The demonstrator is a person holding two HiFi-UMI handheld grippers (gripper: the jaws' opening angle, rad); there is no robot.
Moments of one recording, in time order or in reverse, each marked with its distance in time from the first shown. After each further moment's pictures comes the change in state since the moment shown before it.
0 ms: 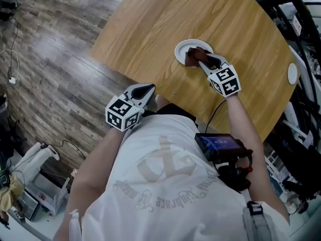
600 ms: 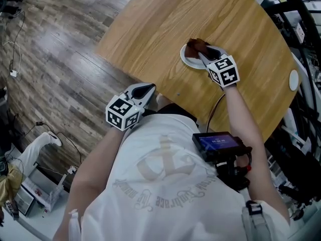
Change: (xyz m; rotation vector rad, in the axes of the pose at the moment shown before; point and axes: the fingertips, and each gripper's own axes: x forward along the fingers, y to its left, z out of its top) left arm -0.019 0.003 0.002 -0.007 -0.018 0.041; right arm 0.023 -0.011 0.043 -0.011 0.000 -0.015
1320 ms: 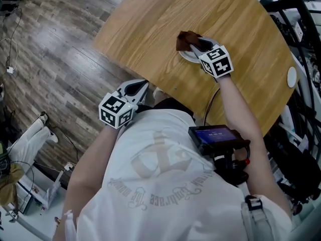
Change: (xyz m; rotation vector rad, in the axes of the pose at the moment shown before) left arm -0.015 -0.001 -0.007 -0.011 -0.005 0.035; right arm 0.011 0.015 0.017 -0.023 -0.006 0.038
